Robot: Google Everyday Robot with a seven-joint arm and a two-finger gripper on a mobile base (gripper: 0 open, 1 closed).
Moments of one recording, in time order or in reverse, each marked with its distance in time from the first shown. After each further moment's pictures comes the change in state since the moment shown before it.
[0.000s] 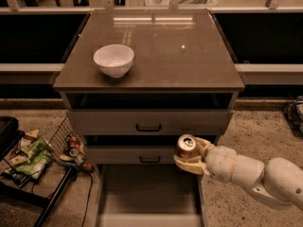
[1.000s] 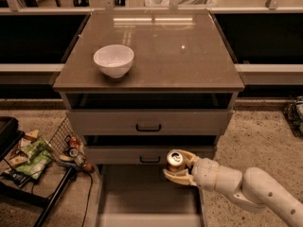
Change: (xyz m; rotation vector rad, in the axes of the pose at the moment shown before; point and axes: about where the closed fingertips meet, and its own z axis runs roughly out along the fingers) arm 0.076 0.020 0.040 -0.096 -0.067 -0.043
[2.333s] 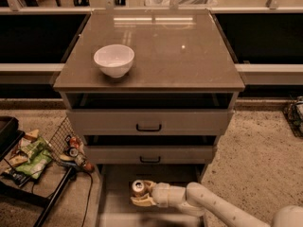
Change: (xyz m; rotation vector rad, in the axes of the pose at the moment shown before) arm 0.251 0.066 0.158 -0.220 0.024 0.185
